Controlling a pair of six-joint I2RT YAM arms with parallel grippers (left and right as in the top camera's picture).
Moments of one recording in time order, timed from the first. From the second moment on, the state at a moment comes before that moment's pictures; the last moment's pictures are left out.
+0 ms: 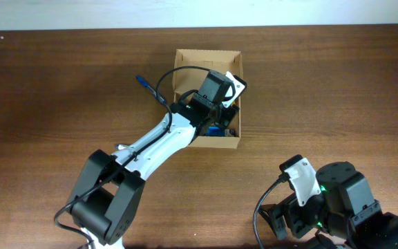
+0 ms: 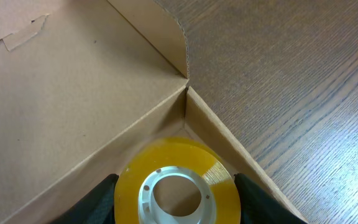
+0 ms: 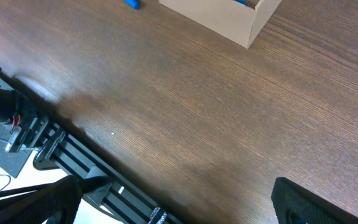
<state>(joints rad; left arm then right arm) -0.64 1.91 1.37 -0.30 0.04 0.09 0.49 0.71 1.06 -1.31 -0.24 0.07</state>
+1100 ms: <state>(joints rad) -0.62 1.52 1.37 -0.38 -0.26 0.08 0.49 0.71 1.06 -1.31 -0.24 0.07</state>
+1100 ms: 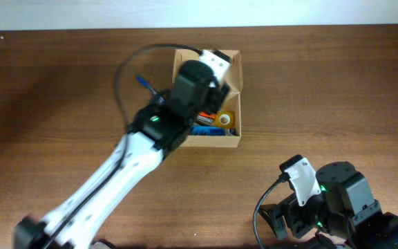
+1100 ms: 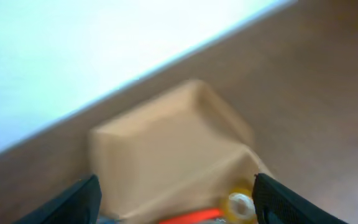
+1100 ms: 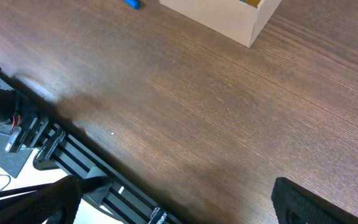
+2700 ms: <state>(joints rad) -0.17 2.34 2.04 -0.98 -0.13 -0.66 0.49 0.71 1.06 -1.31 -0.24 0.07</state>
